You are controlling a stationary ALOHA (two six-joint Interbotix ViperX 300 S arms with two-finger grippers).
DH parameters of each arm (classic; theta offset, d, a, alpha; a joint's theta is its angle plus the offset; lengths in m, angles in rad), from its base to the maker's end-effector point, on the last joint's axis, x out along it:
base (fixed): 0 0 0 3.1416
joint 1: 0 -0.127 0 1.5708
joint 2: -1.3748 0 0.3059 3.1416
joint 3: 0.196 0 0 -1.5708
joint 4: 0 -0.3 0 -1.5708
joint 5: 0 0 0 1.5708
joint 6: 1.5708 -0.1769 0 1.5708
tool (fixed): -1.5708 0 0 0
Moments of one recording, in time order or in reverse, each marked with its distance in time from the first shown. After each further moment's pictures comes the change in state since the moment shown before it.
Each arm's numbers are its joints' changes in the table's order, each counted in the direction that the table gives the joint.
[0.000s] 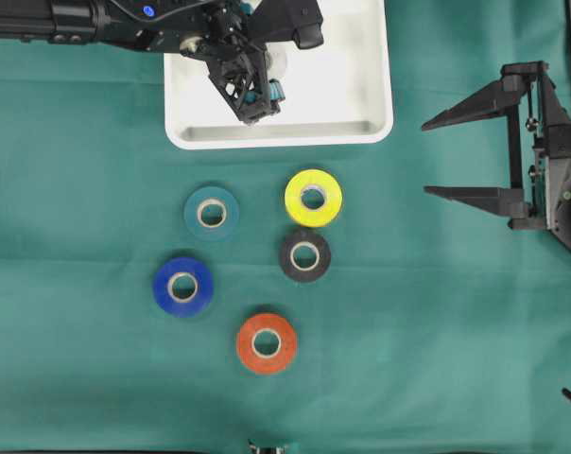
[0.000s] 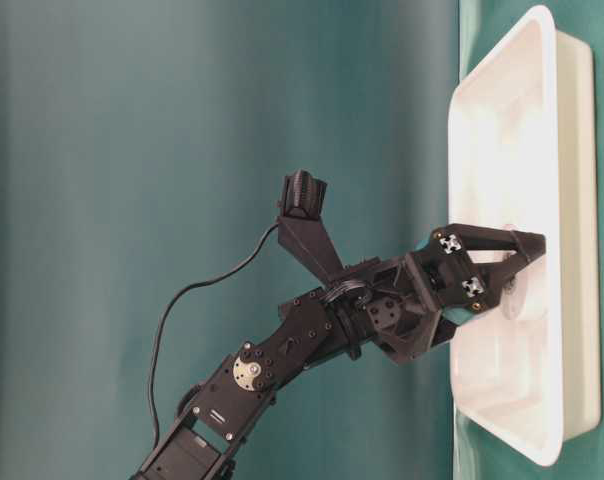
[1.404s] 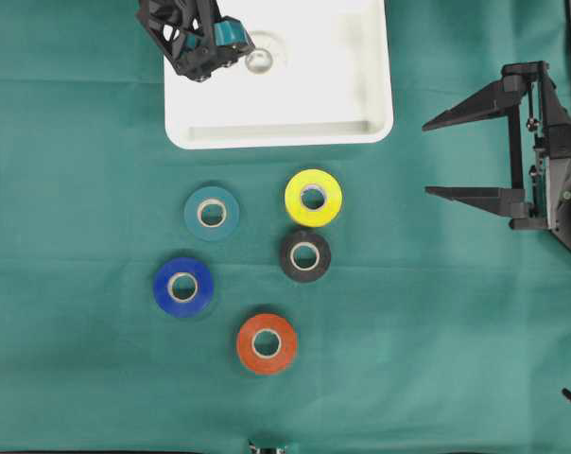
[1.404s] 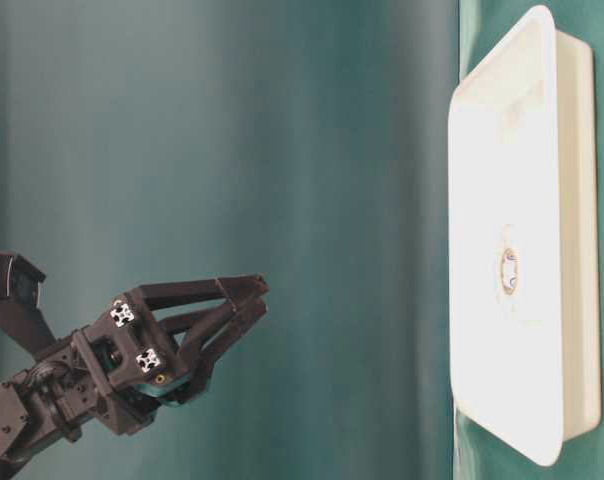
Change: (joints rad) left arm 0.026 -0.426 0.077 0.003 0.348 0.005; right arm 0.000 -0.003 -0.002 0.000 0.015 0.002
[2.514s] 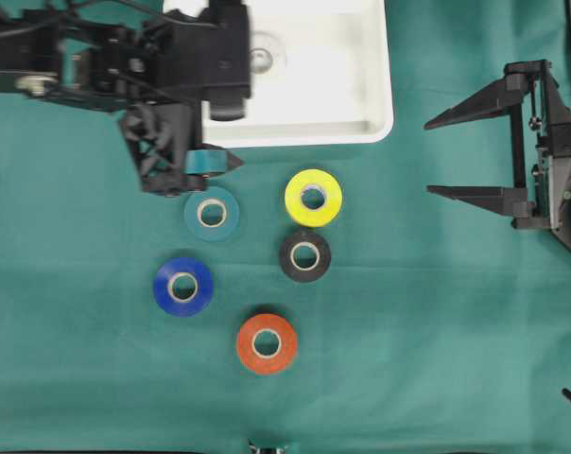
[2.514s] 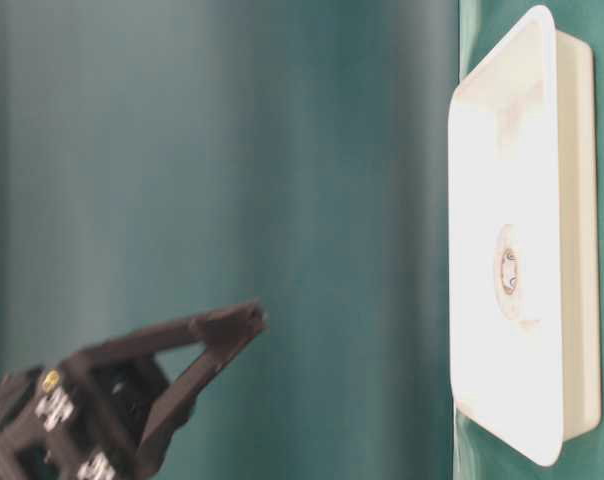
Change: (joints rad) left arm 0.253 -0.120 -0.138 0.000 -0.069 0.000; right arm 0.000 -0.015 0.003 0.003 0.006 0.000
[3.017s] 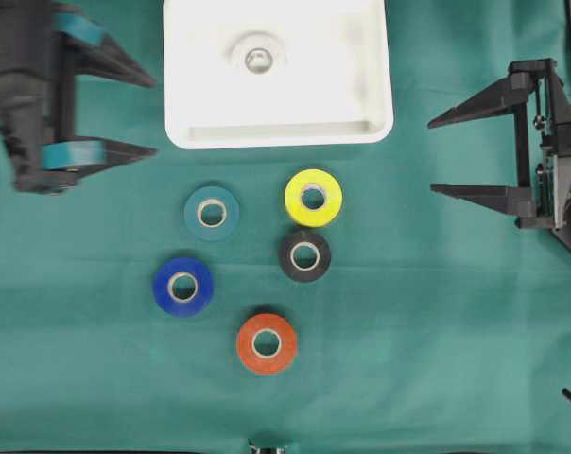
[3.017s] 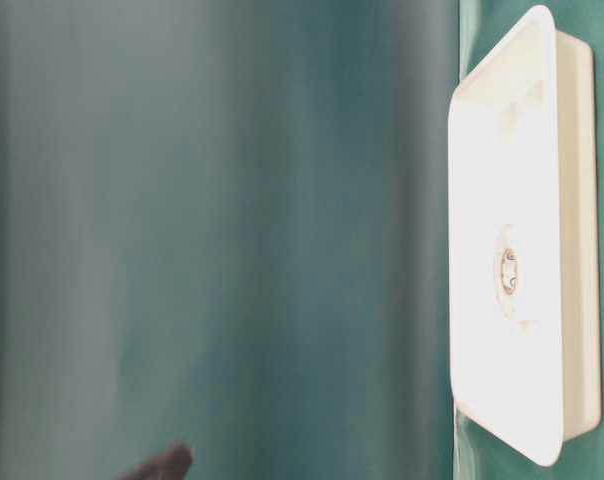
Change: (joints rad) left arm -0.006 -0.434 -0.411 0.000 -0.308 -0.002; right arm 0.000 -0.017 0.000 0.008 0.012 0.000
